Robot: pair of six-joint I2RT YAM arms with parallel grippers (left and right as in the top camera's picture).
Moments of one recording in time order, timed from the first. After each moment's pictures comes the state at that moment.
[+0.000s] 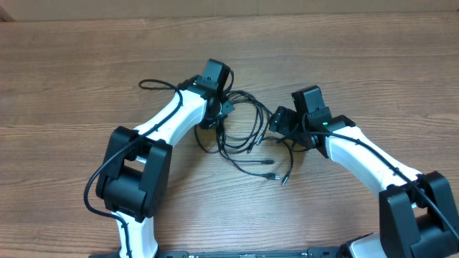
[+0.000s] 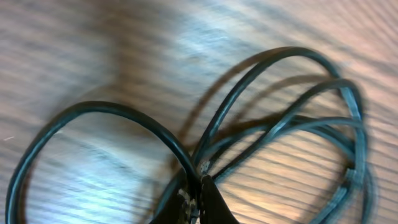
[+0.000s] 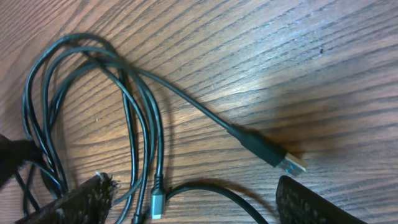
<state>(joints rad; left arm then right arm) -0.41 2.01 1.40 -0.63 0.03 -0.96 0.34 1.63 0.93 -0.38 -0.09 0.75</state>
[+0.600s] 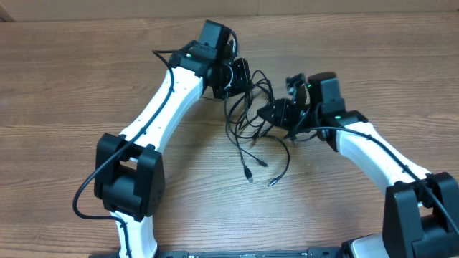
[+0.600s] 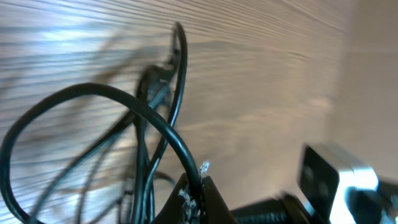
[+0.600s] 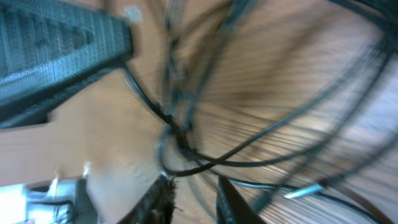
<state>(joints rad) -0.38 2.01 1.73 -0.73 0.57 -0.68 0.24 1.63 0.95 -0.15 -0.73 0.57</state>
